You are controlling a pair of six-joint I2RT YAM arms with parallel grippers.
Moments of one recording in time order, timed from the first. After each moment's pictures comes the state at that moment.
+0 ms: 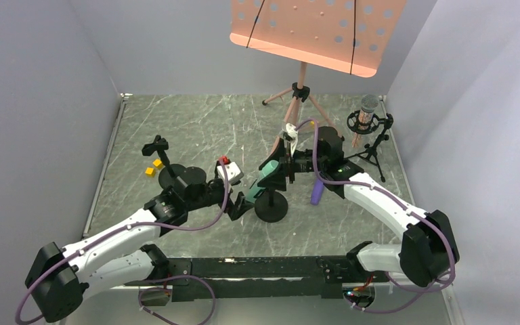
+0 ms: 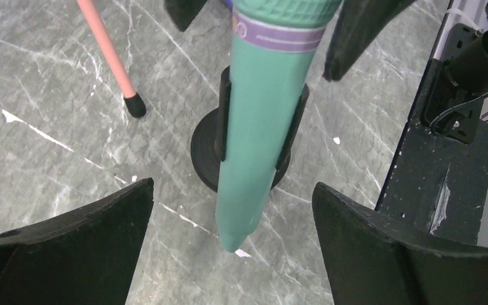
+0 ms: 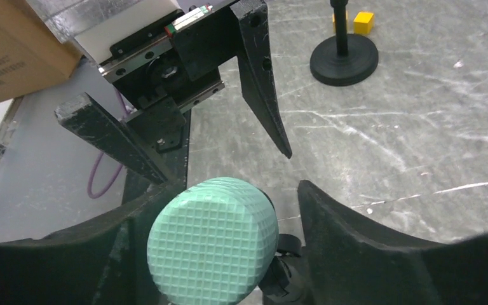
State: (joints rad) left arm -0.79 0.93 0.56 0.04 0.28 -0.01; right arm 0.53 1.26 0.83 0.19 -1.01 0.10
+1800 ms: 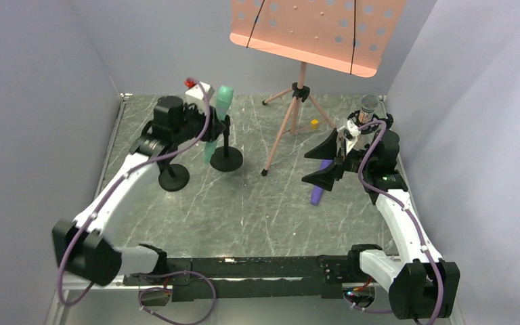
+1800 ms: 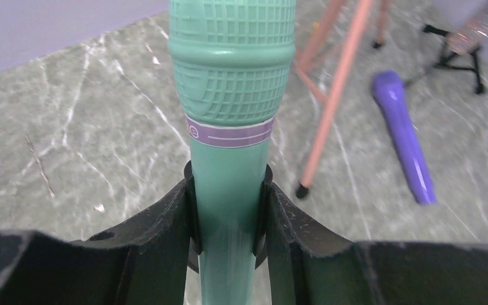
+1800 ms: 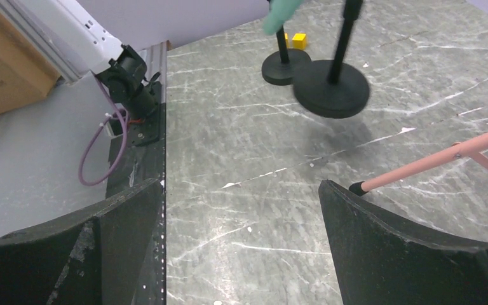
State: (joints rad) left arm -0.38 1.23 1.16 -0.26 0.27 -0.06; right arm 0.02 1.01 0.74 0.05 -1.37 0.02
